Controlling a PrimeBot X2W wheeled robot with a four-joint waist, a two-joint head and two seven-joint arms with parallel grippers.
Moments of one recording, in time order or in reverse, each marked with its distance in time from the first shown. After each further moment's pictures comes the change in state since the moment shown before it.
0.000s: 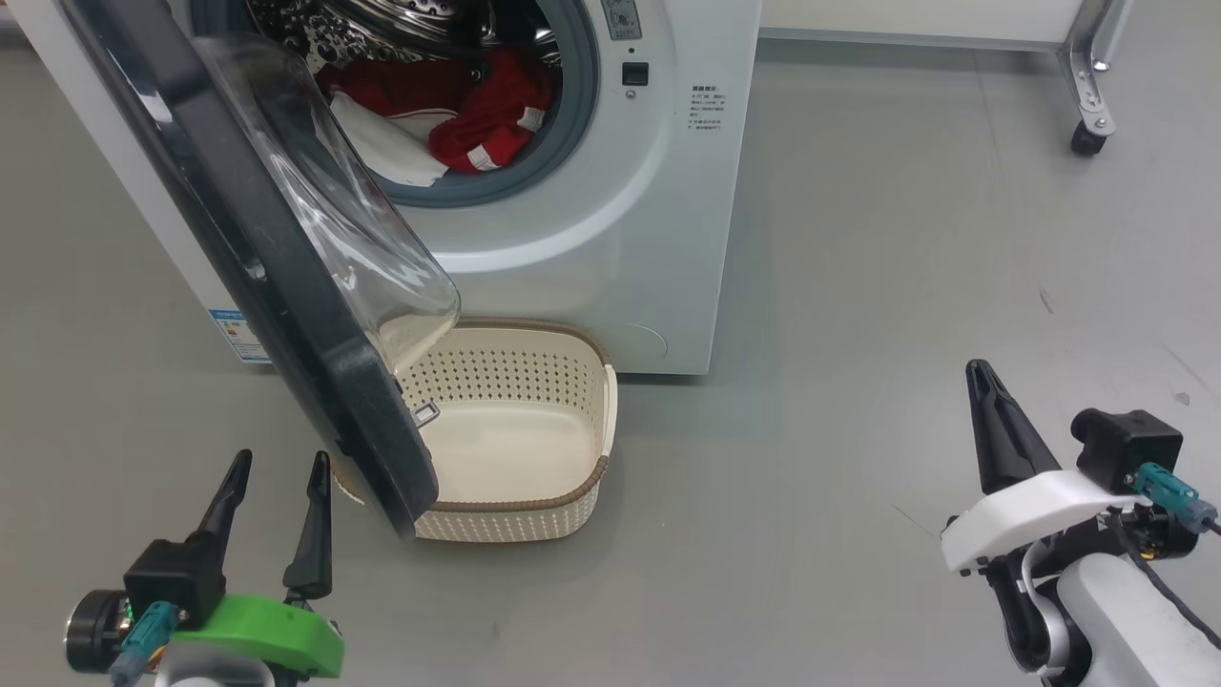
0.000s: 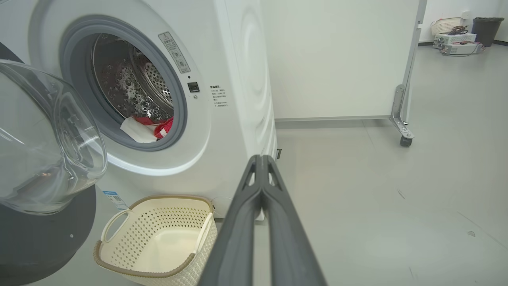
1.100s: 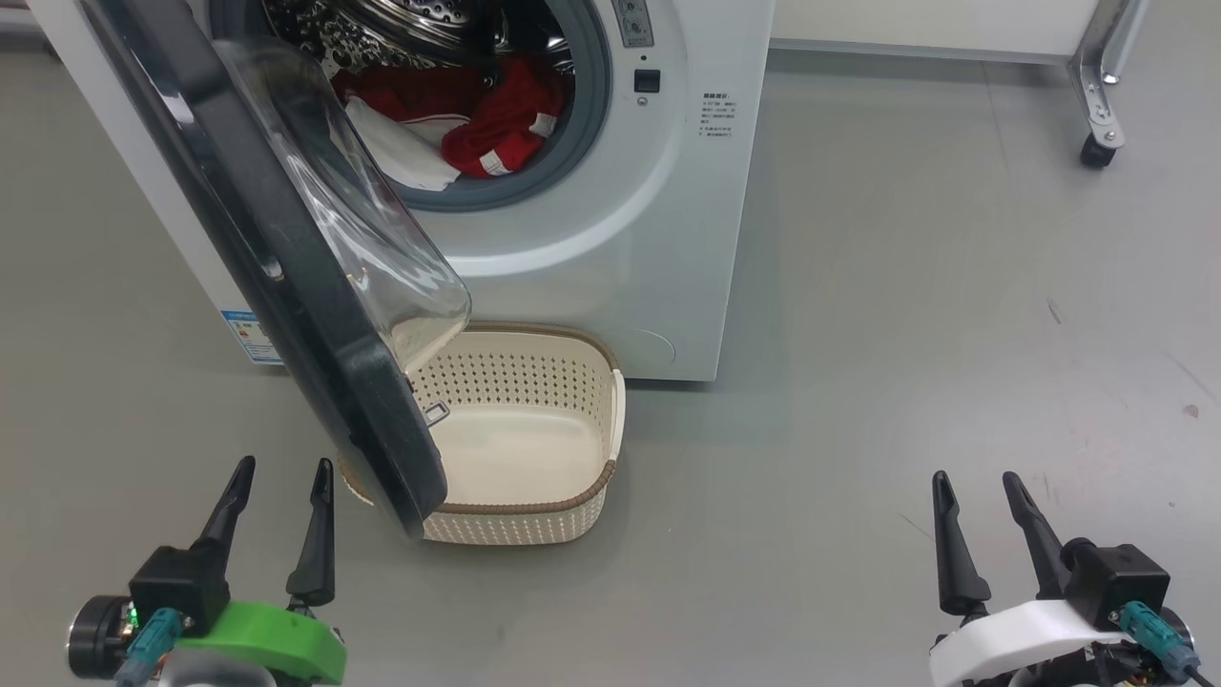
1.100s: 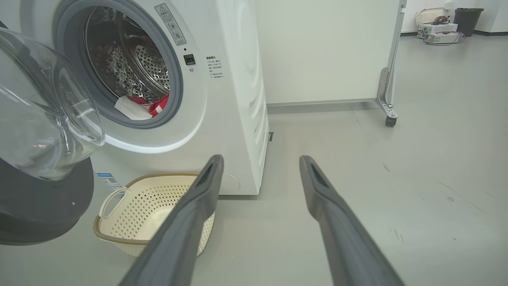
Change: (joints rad) left arm 0.014 -0.005 0.004 -0.007 0.020 0.000 0.000; right arm 0.295 0.157 -0.197 -0.128 -0.240 0.000 0.000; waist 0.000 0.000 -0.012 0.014
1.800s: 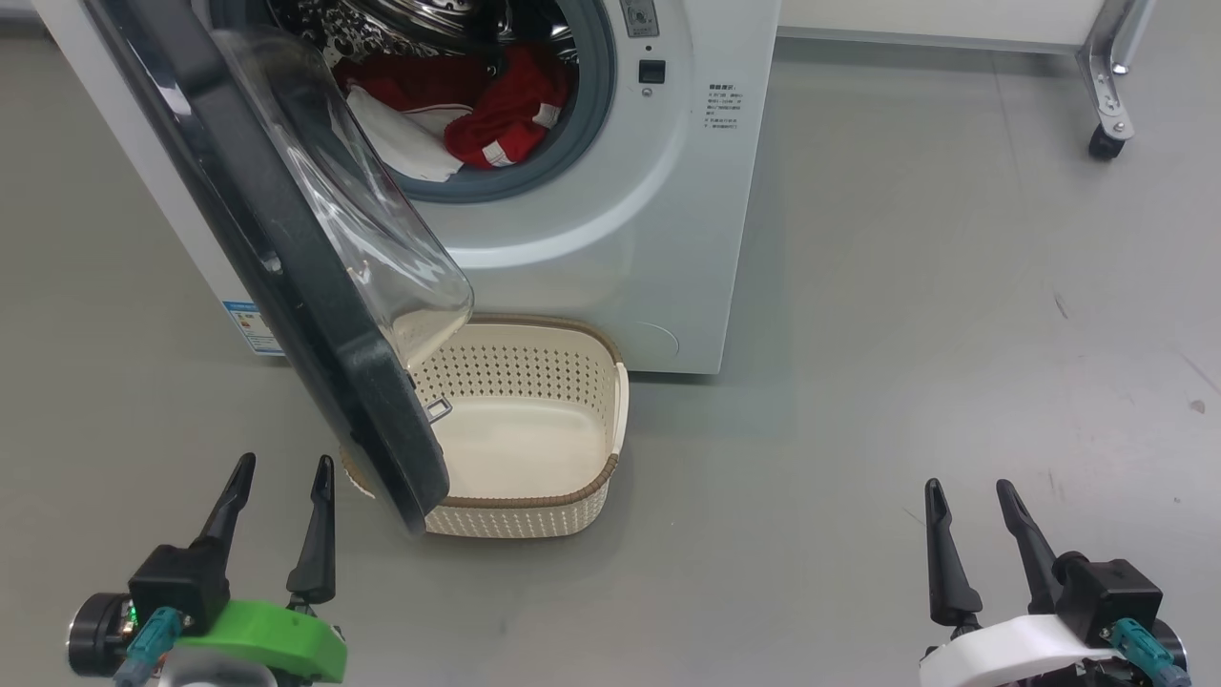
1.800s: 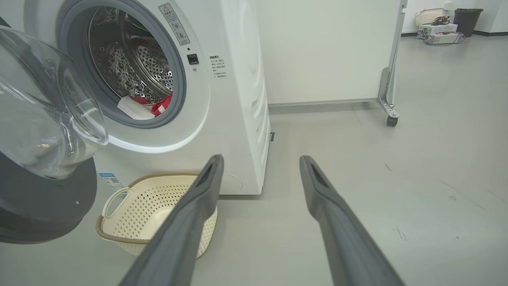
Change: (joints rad) left arm 0.000 -0.002 0.000 -0.011 0.000 -0.002 0.000; right arm 0.036 0.049 -0.036 -0.038 -0.063 0.000 0.000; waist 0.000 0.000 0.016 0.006
